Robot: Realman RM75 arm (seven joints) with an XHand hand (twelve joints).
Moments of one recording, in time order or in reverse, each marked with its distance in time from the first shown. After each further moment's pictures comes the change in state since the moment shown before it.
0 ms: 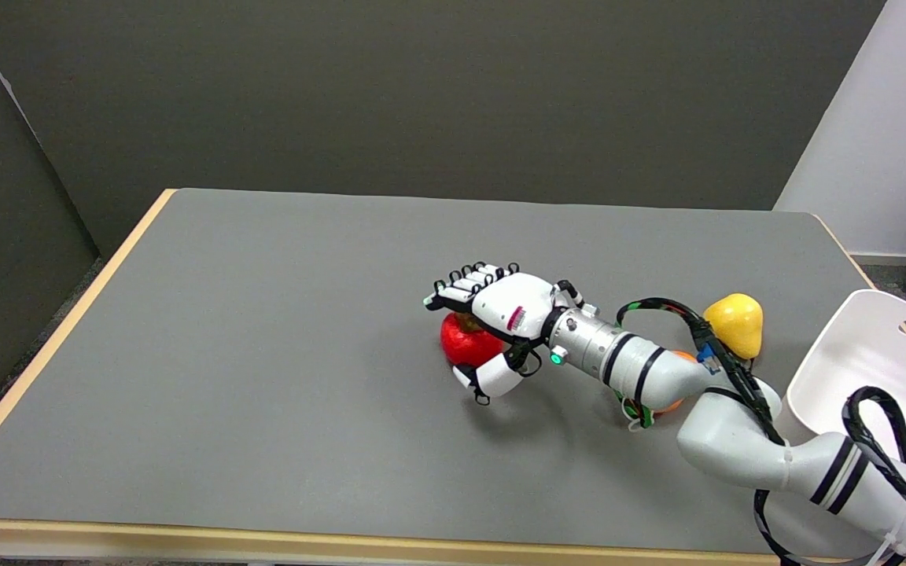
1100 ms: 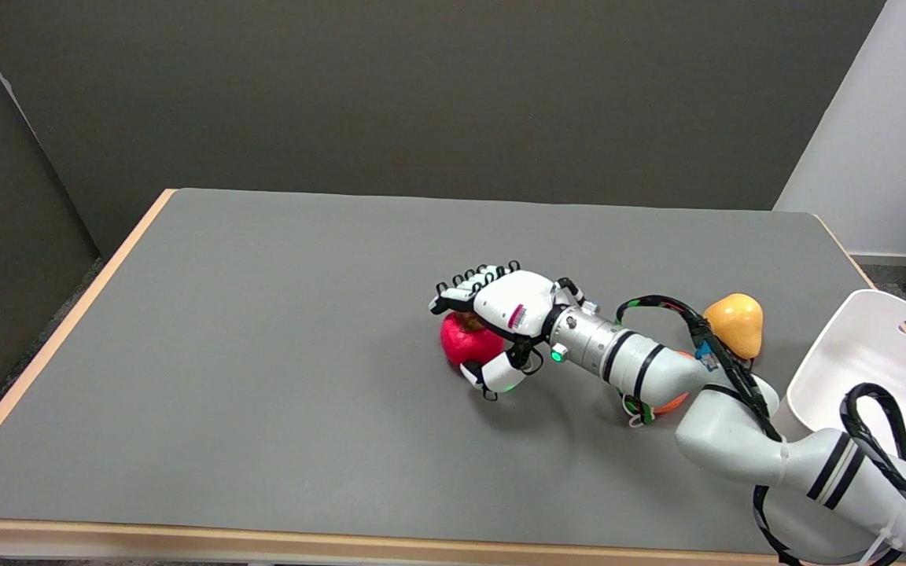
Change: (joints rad) arm 0.016 0.001 -0.007 -0.026 -0.018 0.010 0.000
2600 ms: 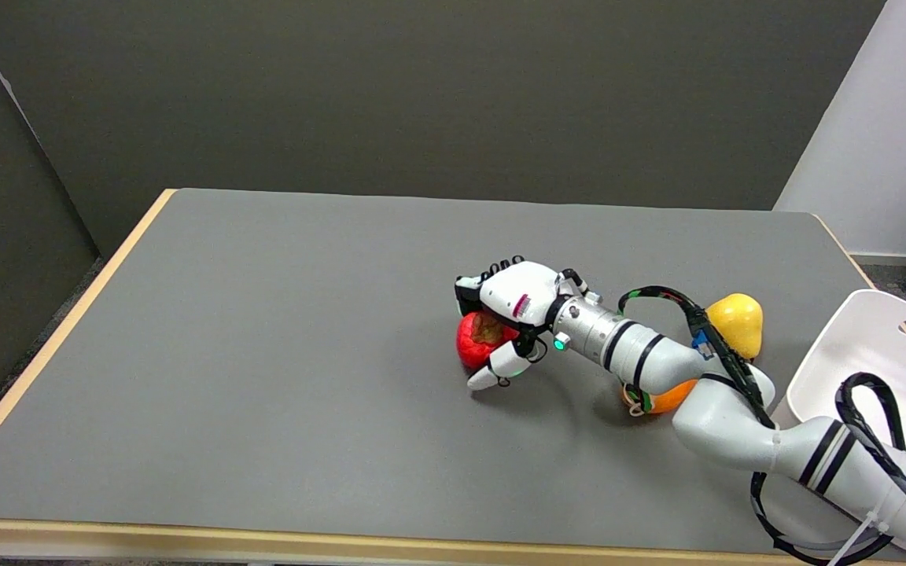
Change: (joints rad) arm 0.044 0.000 -0.007 -0.068 0.003 0.025 0.005
